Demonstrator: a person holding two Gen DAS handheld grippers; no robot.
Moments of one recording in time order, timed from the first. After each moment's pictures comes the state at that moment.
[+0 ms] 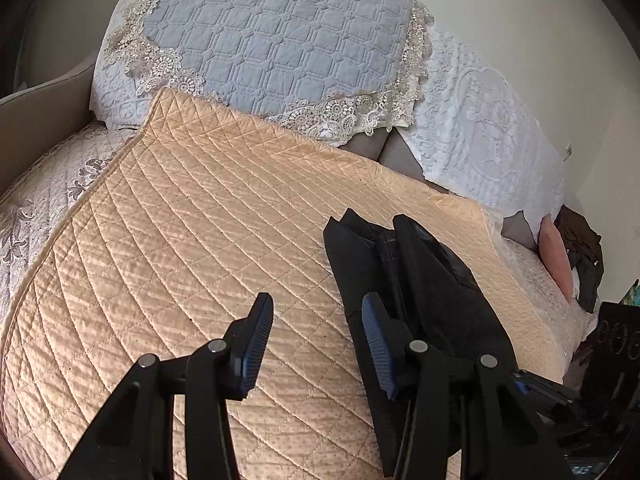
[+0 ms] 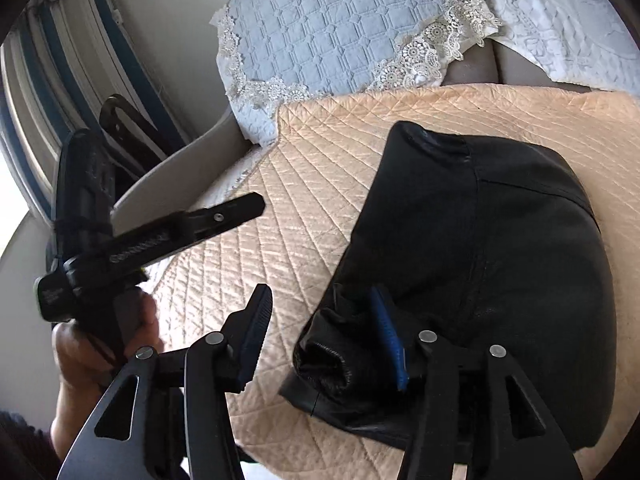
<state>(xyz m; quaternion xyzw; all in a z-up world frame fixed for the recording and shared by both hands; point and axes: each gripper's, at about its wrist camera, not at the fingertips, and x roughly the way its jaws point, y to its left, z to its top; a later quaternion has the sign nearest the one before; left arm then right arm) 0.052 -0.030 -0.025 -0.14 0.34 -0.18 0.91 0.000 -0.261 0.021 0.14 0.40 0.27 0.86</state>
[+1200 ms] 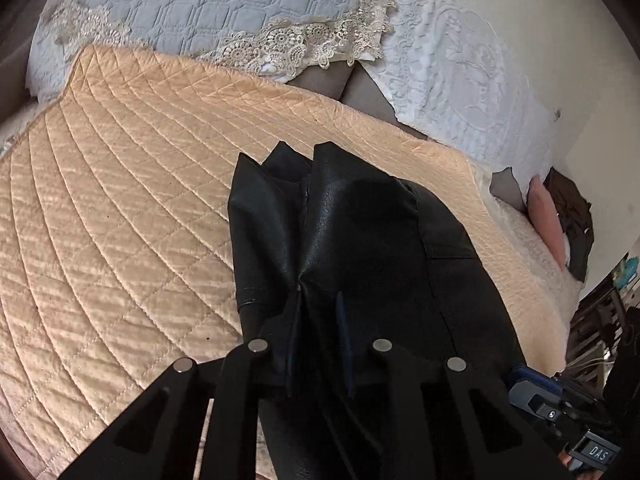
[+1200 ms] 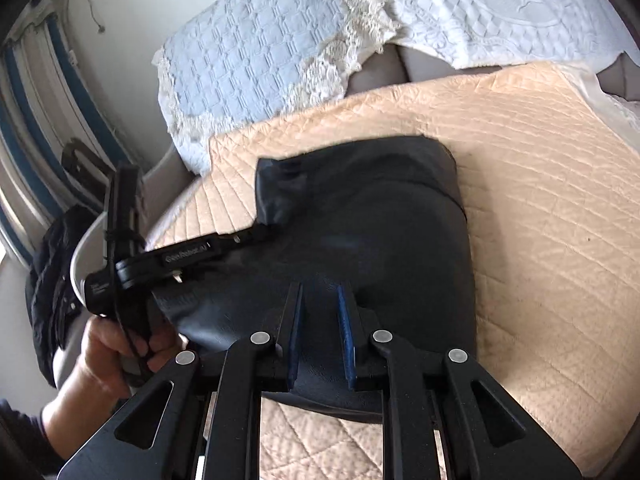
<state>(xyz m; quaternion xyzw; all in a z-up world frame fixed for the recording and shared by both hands) 0.084 -0.124 -0.067 -0.11 0.40 -0.23 0.88 -0.017 -0.347 -0.005 0.16 0.41 0.18 0.88</state>
